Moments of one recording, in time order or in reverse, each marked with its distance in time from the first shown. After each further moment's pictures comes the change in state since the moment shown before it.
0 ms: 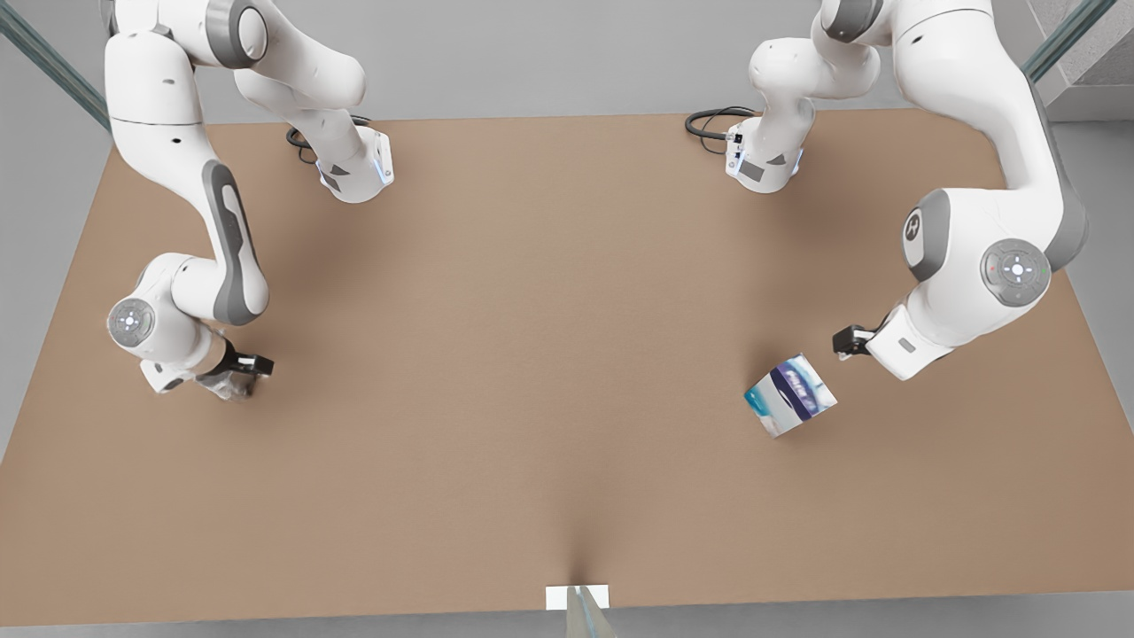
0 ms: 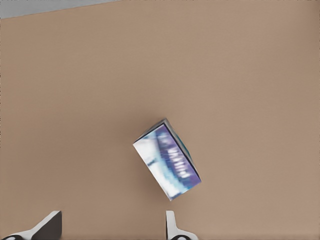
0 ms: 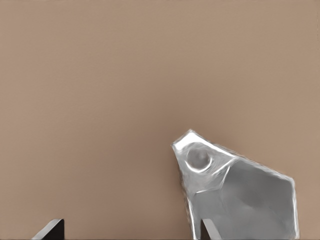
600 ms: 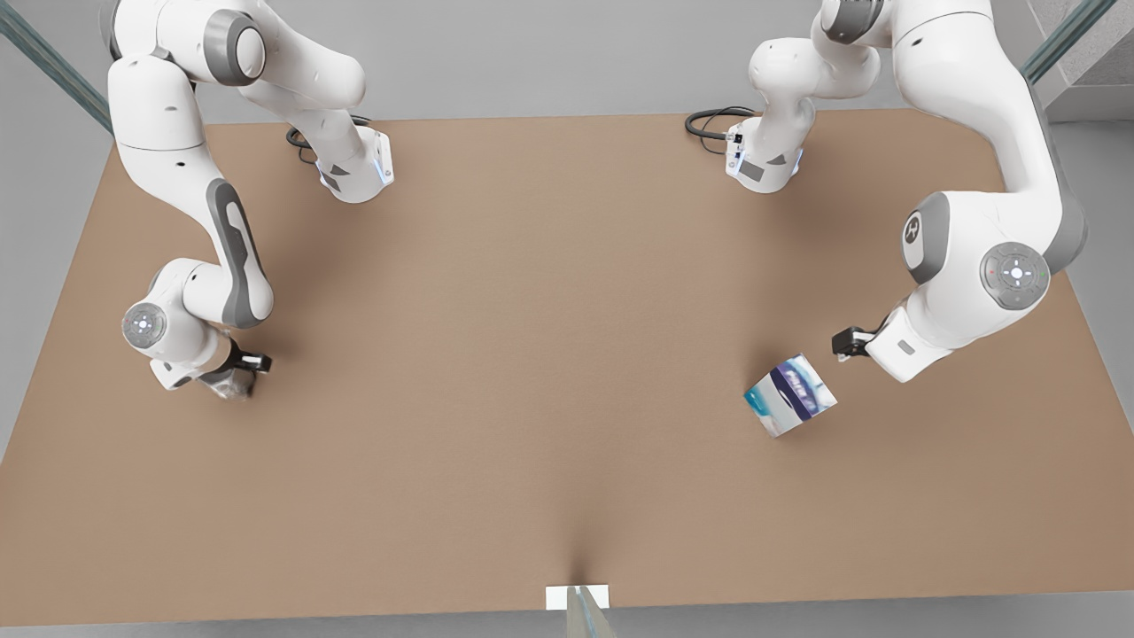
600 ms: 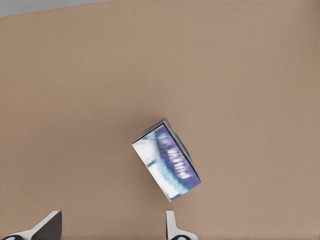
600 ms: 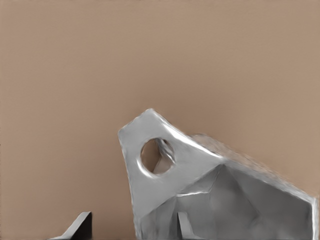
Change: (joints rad) left arm 0.001 0.006 0.000 0.000 -0.003 0.001 -0.001; right arm -0.001 0.063 -0.042 -0.054 0.001 0.088 -0.049
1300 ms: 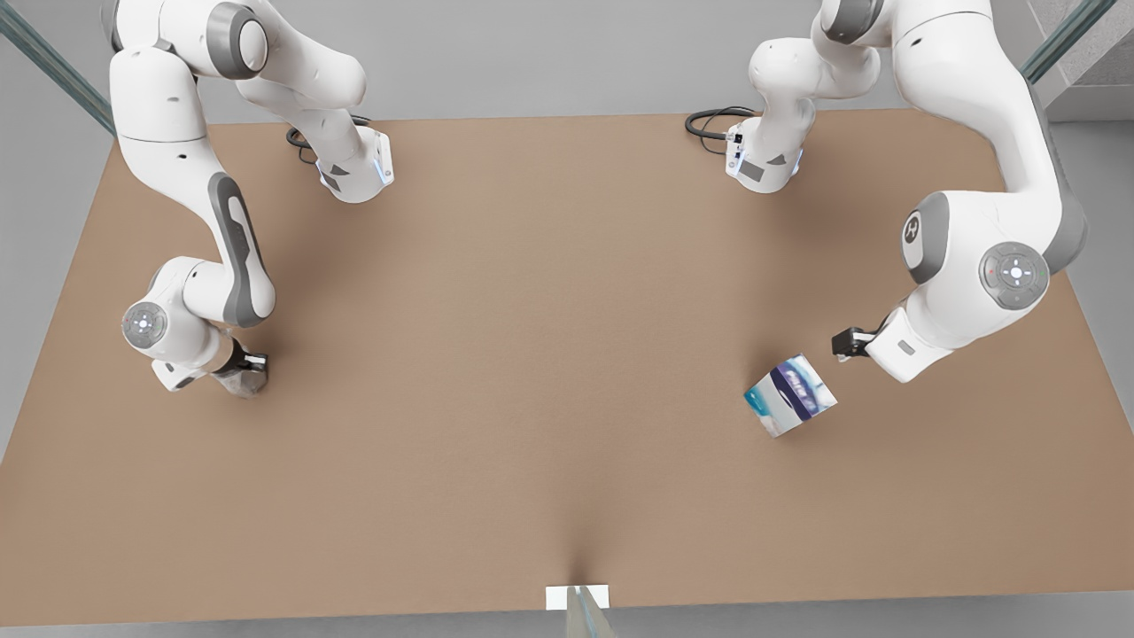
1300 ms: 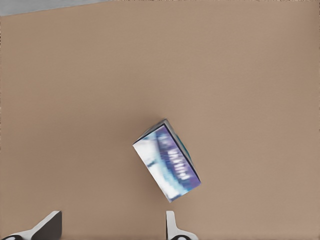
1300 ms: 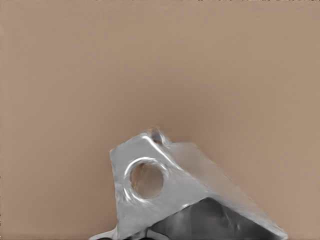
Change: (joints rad) left arm -0.001 0.001 0.000 0.004 0.003 -0.001 -0.011; right arm 0.031 -0.026 0.008 0.018 0.008 -0.040 -0.008
